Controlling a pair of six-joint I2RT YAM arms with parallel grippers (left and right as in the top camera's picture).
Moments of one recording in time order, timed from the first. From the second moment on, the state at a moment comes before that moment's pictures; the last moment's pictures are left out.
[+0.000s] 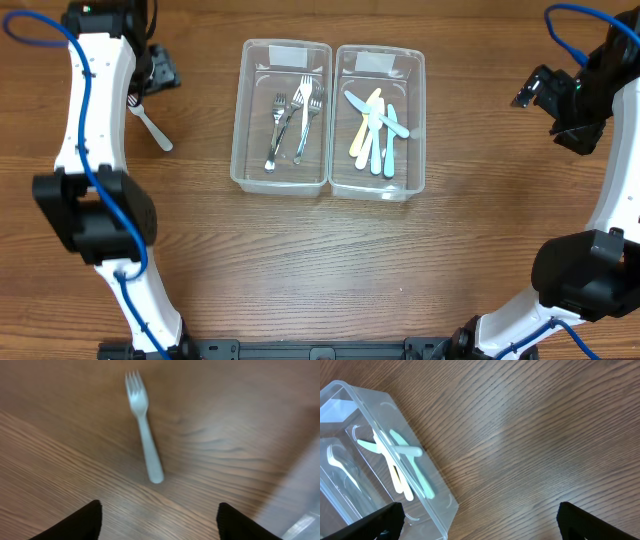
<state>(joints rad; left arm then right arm) 0.09 2.16 2.10 -1.32 -0.16 -0.39 -0.32 1.87 2.02 -1.51 -0.17 0.31</state>
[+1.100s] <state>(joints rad) 0.22 2.43 2.04 -1.11 -0.05 -0.38 -0.32 1.87 2.02 -1.56 -0.17 0.31</state>
